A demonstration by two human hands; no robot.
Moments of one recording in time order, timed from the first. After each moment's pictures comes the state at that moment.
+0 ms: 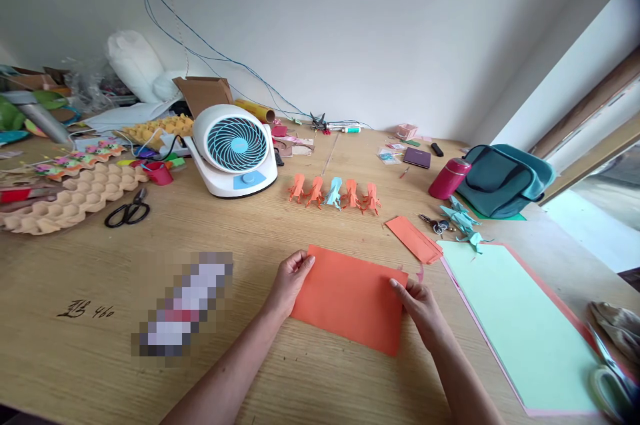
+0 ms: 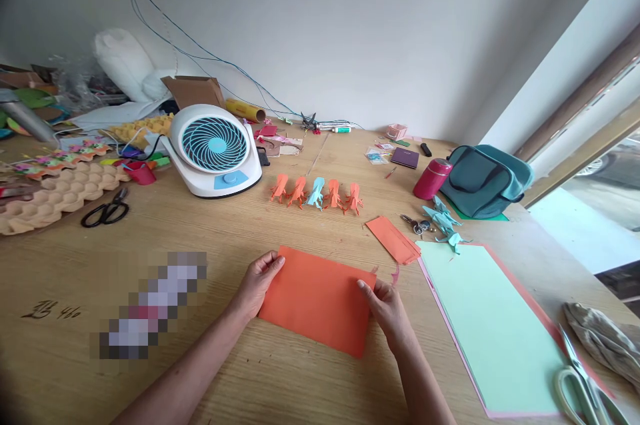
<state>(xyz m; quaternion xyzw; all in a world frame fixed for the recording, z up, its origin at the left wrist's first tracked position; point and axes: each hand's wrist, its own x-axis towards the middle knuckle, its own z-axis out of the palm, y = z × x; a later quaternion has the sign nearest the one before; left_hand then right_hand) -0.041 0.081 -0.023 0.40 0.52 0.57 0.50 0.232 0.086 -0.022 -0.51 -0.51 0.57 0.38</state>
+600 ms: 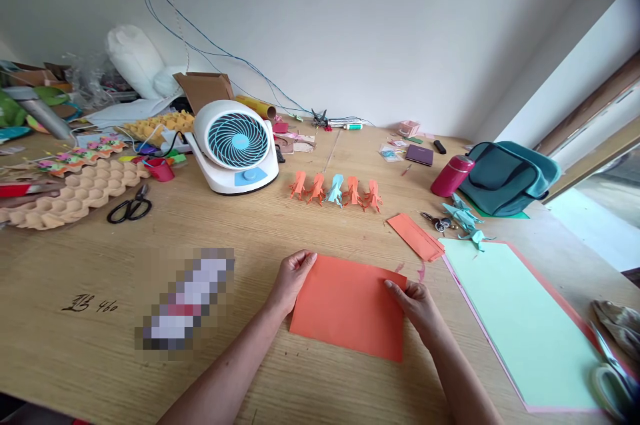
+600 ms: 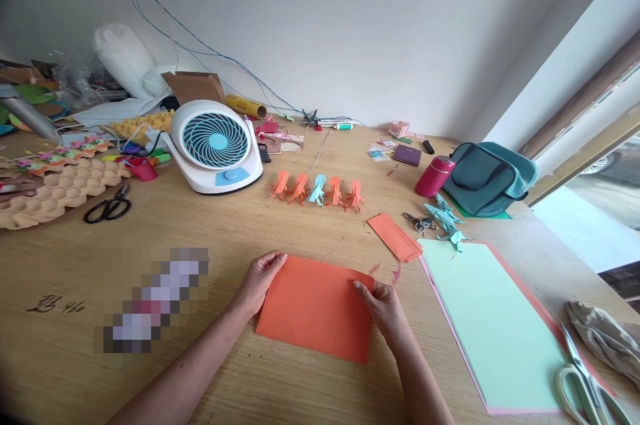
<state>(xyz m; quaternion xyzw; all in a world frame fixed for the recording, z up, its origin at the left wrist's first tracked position) -0.040 0.079 -0.025 0.37 0.51 0.55 0.55 0.227 0.087 -0.031 -0.53 -0.52 0.55 0.37</state>
